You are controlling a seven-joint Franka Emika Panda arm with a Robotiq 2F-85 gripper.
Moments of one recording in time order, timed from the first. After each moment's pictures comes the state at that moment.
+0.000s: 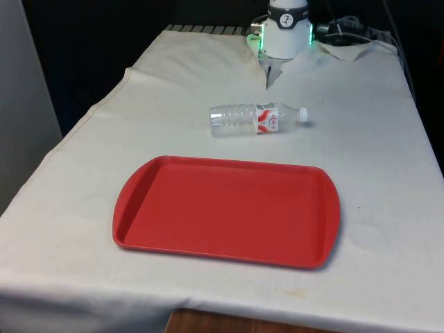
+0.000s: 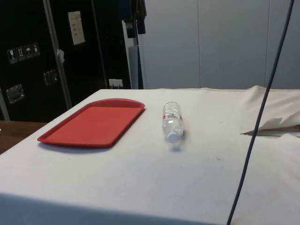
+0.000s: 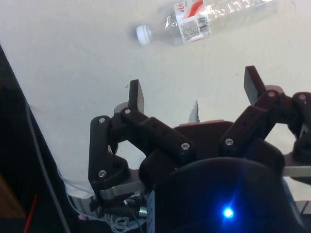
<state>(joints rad) 0.19 -0.08 -0.19 -2.10 0.00 2.00 -0.08</state>
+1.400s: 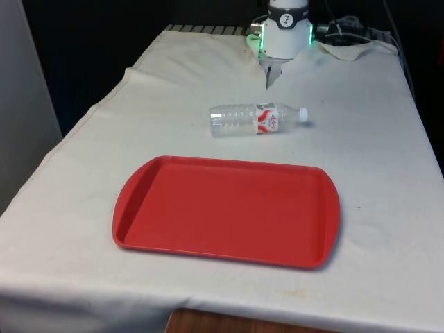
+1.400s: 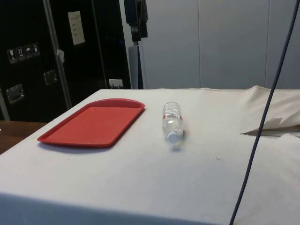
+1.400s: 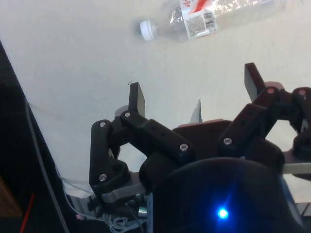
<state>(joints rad) 0.20 -0.11 -0.18 -2.15 0.00 2.02 -0.13</state>
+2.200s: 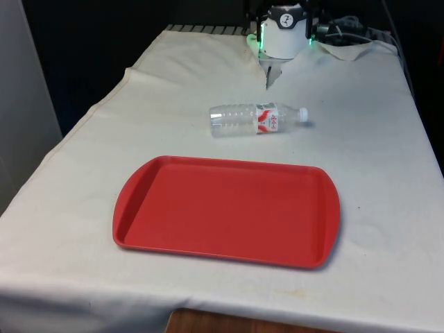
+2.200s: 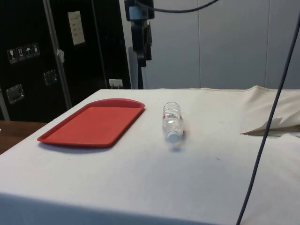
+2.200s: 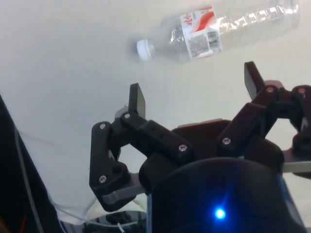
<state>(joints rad) 0.20 -0.07 -0.18 -2.29 -0.01 2.23 -0.16</state>
